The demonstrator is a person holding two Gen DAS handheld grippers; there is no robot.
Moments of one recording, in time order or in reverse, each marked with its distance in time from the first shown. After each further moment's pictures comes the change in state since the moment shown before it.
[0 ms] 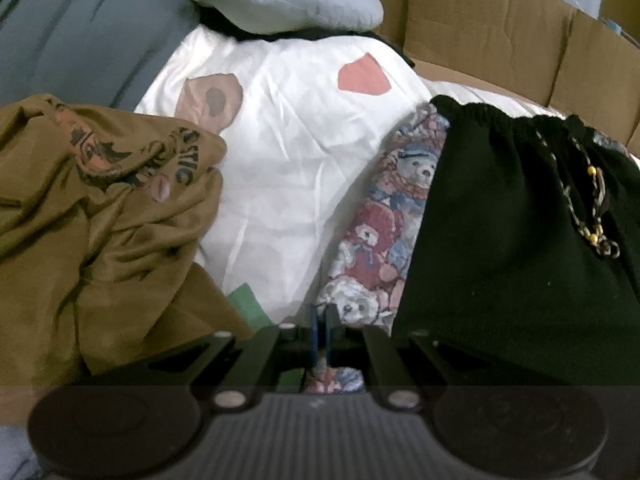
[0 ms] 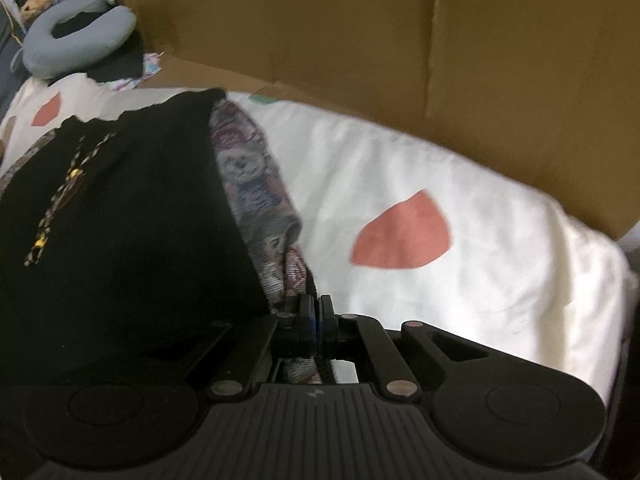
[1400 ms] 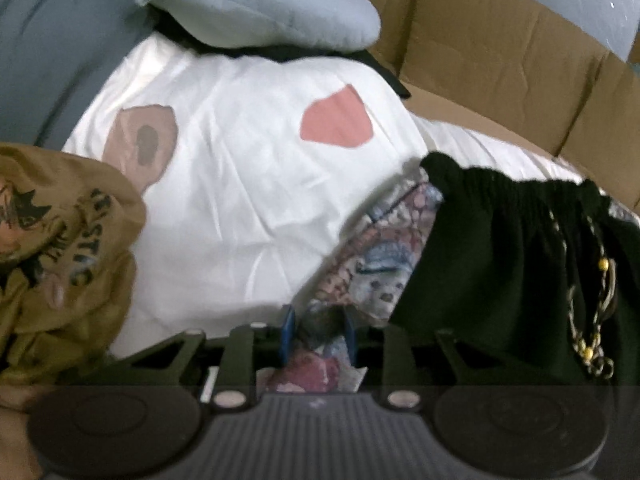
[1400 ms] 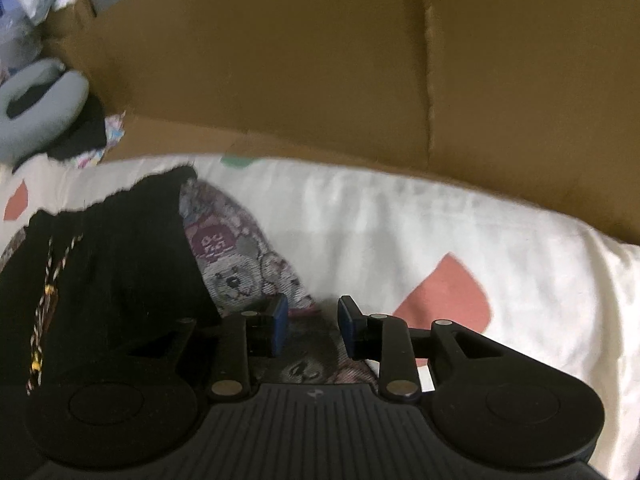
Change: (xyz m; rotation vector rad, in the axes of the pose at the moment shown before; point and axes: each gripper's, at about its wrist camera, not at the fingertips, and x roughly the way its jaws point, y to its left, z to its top) left arm 0.063 -0.041 0.064 -0.063 0.006 -0.052; right arm 0.044 -0.002 0.046 0.190 -0.030 0.037
